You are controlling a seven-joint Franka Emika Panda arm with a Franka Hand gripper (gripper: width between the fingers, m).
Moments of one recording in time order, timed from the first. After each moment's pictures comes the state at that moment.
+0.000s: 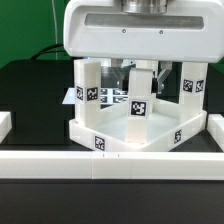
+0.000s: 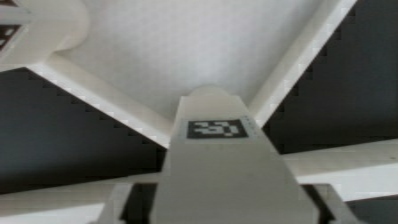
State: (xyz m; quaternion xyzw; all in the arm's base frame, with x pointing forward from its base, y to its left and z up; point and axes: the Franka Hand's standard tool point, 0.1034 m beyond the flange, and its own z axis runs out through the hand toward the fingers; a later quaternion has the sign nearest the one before) arm 0.617 -0.007 0.102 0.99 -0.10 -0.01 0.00
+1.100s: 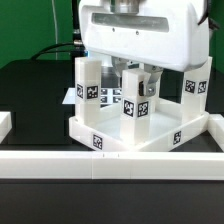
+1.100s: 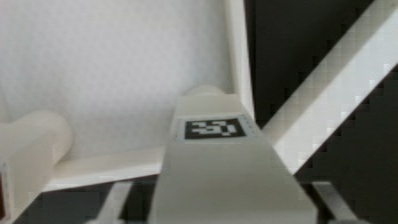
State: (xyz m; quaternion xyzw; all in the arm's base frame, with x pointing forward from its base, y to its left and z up) arm 0.620 -0.014 0.102 0.88 -0.48 -0.01 -0.02
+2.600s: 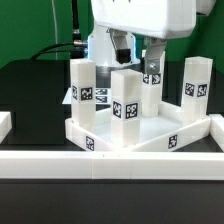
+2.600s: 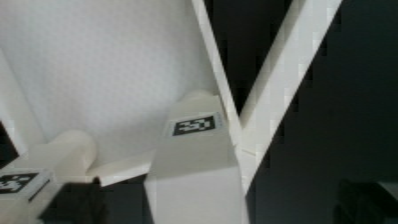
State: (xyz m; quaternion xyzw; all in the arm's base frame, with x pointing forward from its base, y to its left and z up) arm 0.625 -0.015 0.137 0.82 -0.57 -0.01 -0.03
